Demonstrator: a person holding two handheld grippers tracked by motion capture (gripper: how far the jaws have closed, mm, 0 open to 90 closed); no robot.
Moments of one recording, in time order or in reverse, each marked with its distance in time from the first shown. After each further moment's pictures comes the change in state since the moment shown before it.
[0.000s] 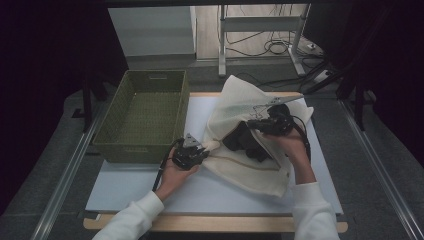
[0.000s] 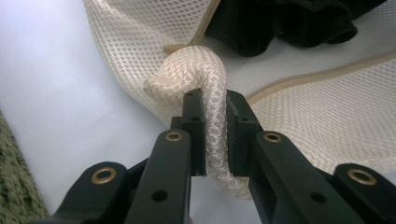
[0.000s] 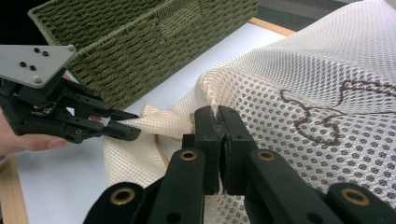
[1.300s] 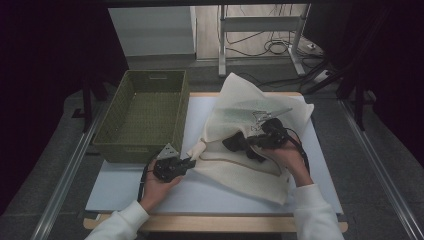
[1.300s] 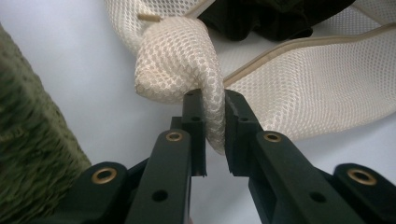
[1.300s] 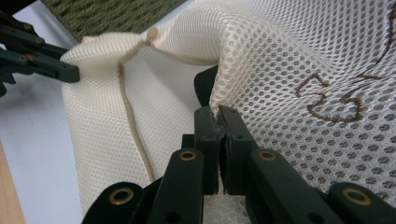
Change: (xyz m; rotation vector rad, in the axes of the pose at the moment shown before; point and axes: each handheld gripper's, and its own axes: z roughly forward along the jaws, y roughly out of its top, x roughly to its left) left arm 0.015 -0.046 -0.044 -0.084 -0.092 -0.082; right arm 0.004 -0.036 0.024 0.177 -0.004 -0.010
